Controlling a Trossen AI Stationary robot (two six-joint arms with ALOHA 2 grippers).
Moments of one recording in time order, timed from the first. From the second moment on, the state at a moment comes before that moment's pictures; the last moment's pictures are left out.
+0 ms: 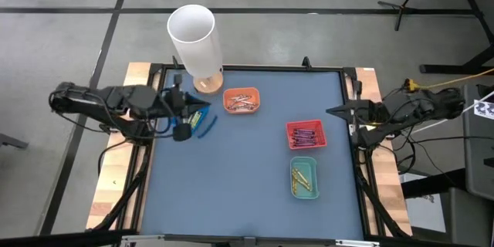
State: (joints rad) left arm -0.18 0.94 1.11 -0.44 -0.46 0.08; right arm 0.35 0.61 1.01 -0.76 0.45 -0.11
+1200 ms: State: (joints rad) left arm -0.20 0.03 0.20 -0.03 -0.45 0.09; right arm 0.35 0.11 0.23 -0.20 0.29 -0.11
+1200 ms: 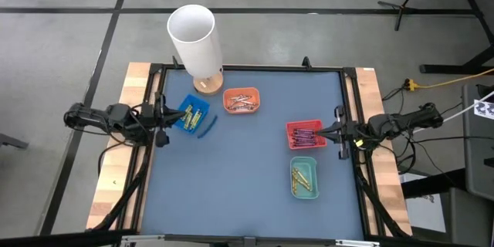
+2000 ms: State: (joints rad) left arm 0.08 0.02 0.01 0.14 -0.22 0.11; right arm -0.12 0.02 0.02 0.01 -0.10 -0.14
